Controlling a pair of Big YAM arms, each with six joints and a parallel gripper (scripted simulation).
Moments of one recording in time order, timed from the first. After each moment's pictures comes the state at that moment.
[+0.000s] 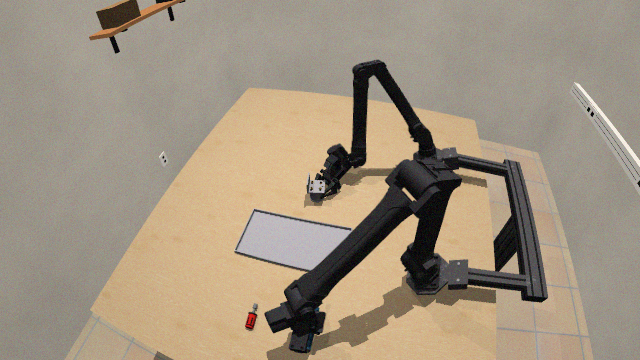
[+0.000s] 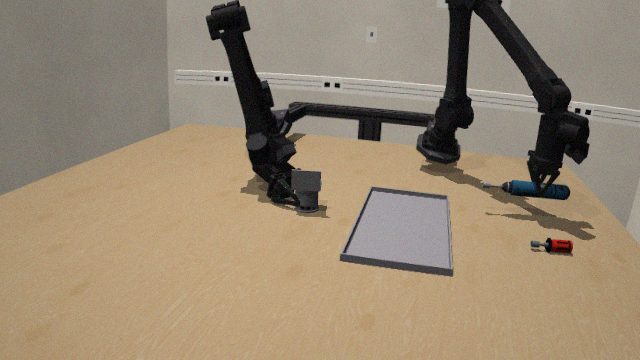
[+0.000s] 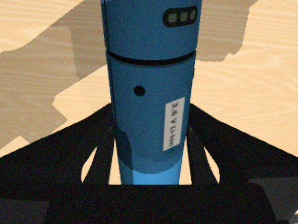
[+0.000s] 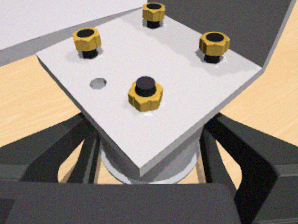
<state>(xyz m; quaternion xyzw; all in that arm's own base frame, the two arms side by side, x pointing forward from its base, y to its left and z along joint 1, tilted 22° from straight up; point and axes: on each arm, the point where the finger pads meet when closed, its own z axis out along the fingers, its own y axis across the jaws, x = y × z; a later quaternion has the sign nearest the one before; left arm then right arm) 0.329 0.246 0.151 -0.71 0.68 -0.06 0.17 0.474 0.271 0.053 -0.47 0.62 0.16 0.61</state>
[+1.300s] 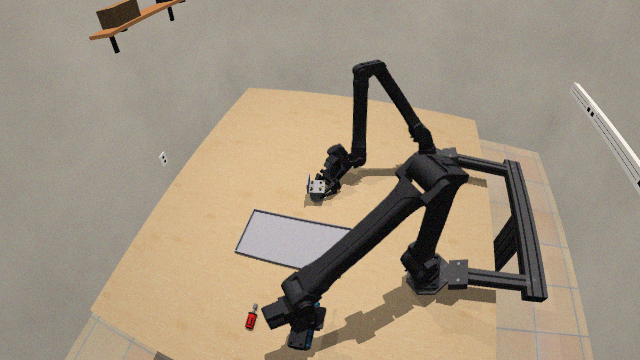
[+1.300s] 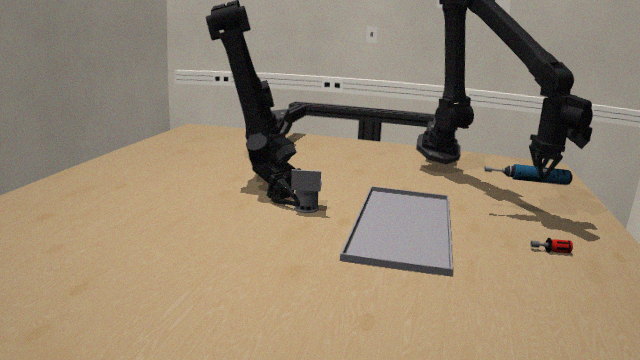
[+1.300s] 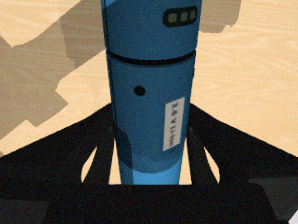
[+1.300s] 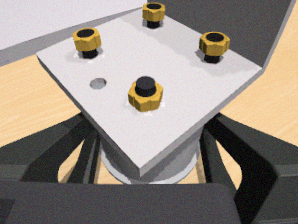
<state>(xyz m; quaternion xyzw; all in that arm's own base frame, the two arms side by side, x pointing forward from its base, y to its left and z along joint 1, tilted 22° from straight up) 0.313 0.238 0.189 -0.71 0.68 -0.06 0.16 0.474 0.271 0.053 -0.47 0.62 0.16 0.61</state>
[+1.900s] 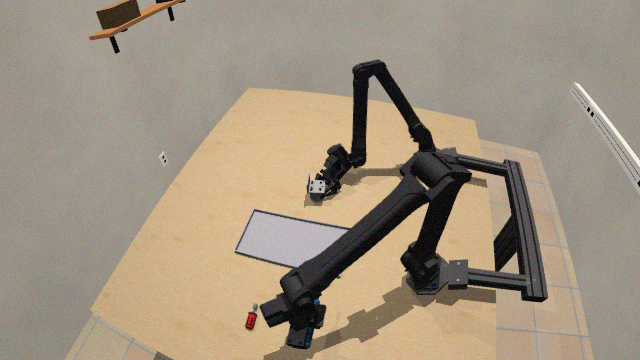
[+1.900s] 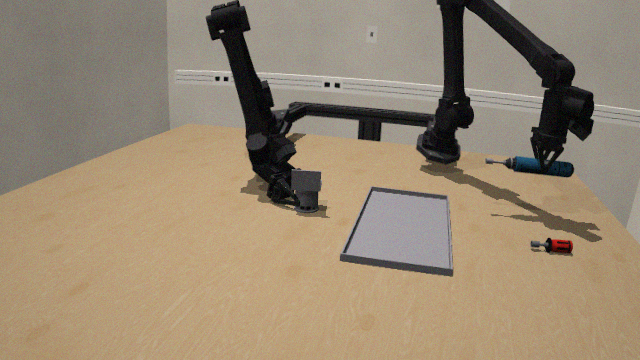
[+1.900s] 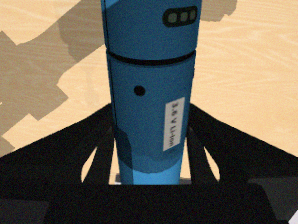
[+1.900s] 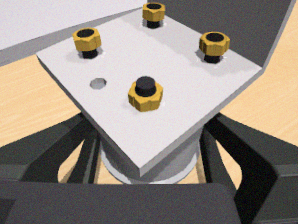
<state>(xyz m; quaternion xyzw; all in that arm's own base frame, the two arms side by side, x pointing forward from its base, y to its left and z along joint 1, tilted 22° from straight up) 0.306 0.235 0.208 -0.71 0.68 -0.06 0.16 0.474 0.271 0.053 -0.47 0.62 0.16 0.61</state>
